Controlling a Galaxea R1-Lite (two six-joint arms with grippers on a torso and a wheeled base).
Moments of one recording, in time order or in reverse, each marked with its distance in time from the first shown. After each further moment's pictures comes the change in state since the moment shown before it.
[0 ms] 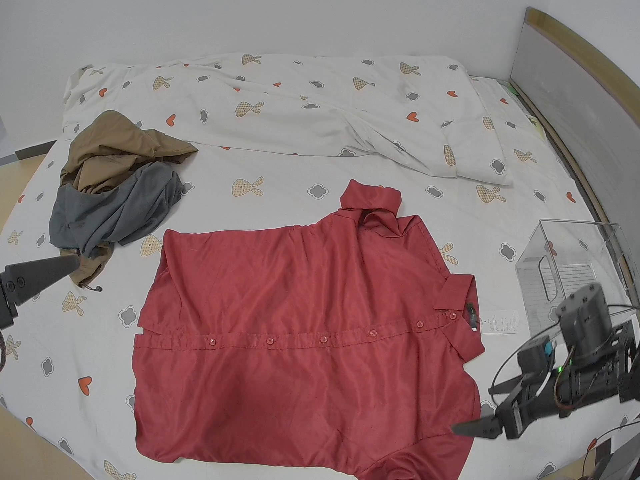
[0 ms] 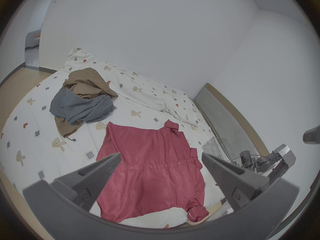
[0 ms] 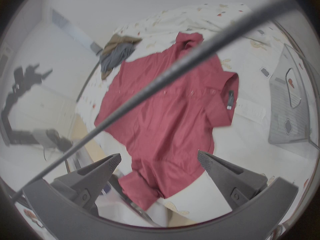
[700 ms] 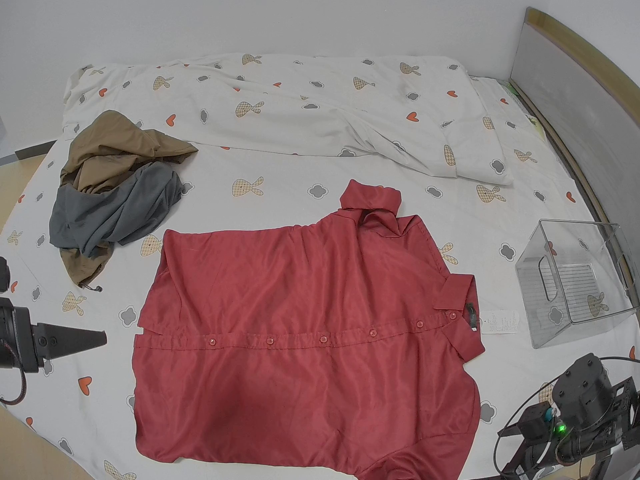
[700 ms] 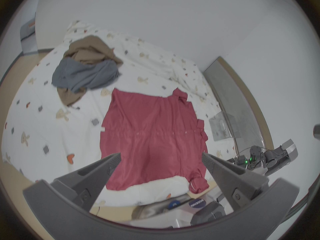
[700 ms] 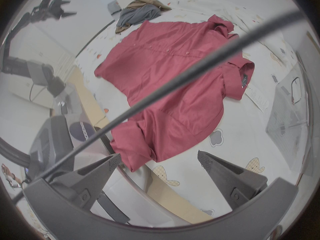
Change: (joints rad) left arm 0.002 0.094 -0.051 0.337 -0.009 0.105; right arm 0.263 -0.086 0.213 -0.007 -0.201 -0.030
